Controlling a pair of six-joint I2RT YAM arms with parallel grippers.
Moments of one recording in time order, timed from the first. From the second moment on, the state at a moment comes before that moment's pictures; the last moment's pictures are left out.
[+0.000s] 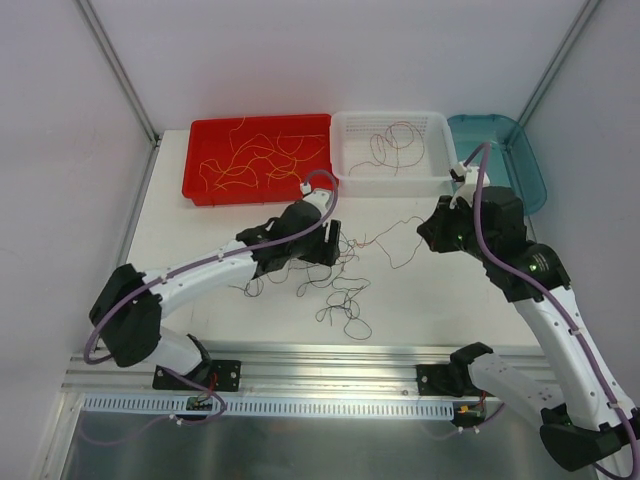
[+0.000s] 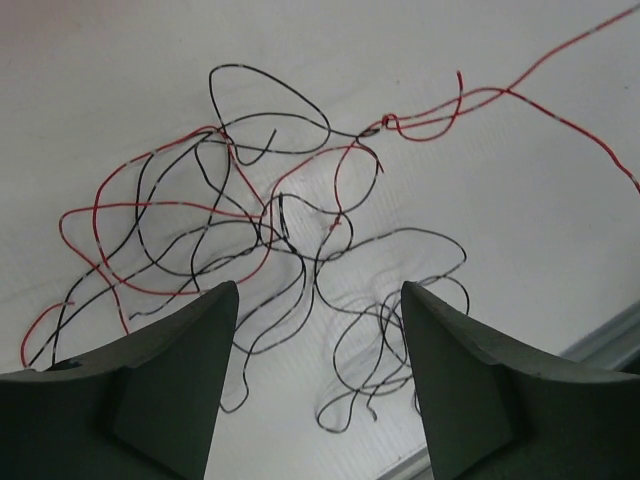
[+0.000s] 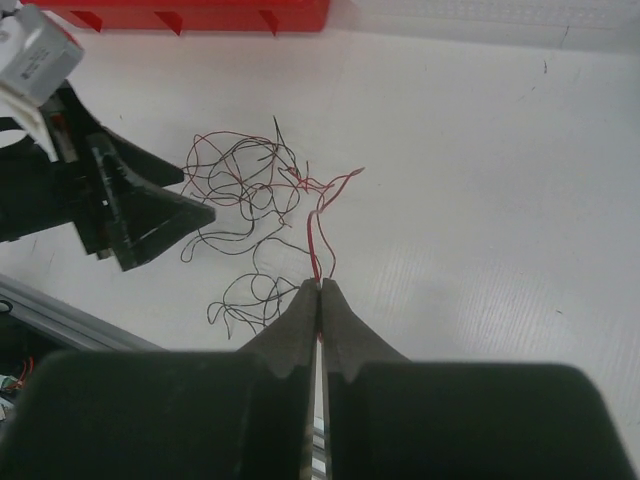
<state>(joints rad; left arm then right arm) -0.83 1.42 1.00 -0.29 -0.10 -0.46 0.43 0.90 1.18 -0.81 -0.05 0.29</state>
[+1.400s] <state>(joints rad) -0.67 1.56 0.77 0.20 -0.13 -0.59 0.38 0.86 1.21 -1.01 0.46 0.18</state>
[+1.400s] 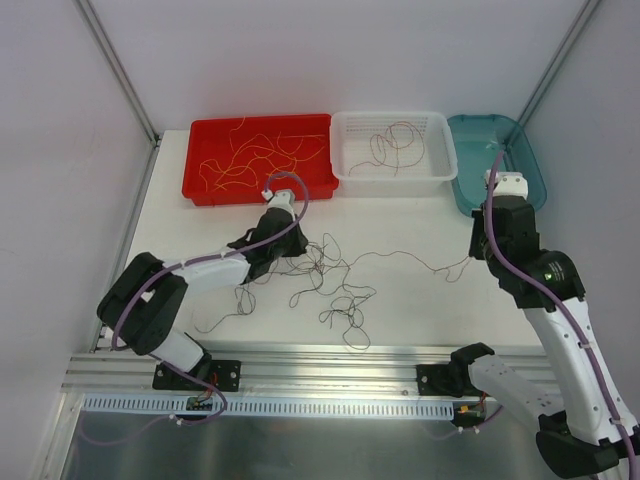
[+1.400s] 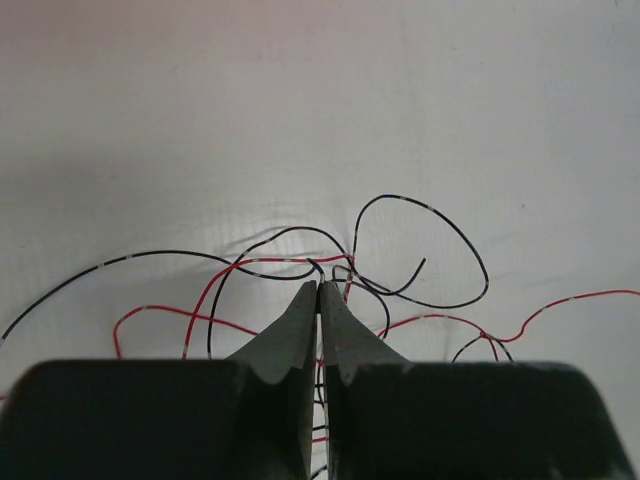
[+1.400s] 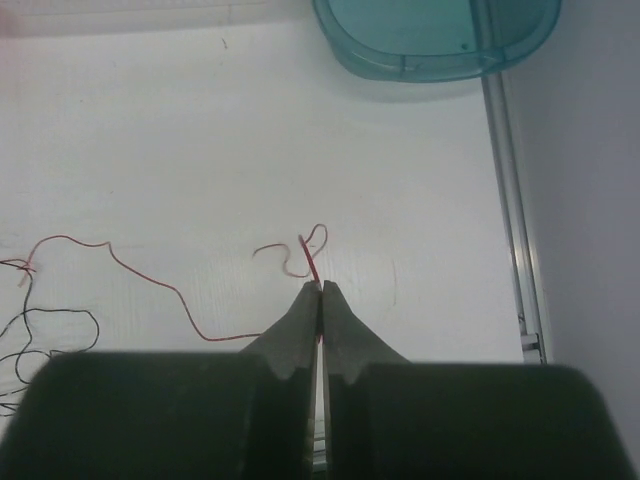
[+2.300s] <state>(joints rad) -0.43 1.41 0.54 0.05 -0.27 -0.72 0.34 0.83 1.62 -0.98 0.55 0.13</state>
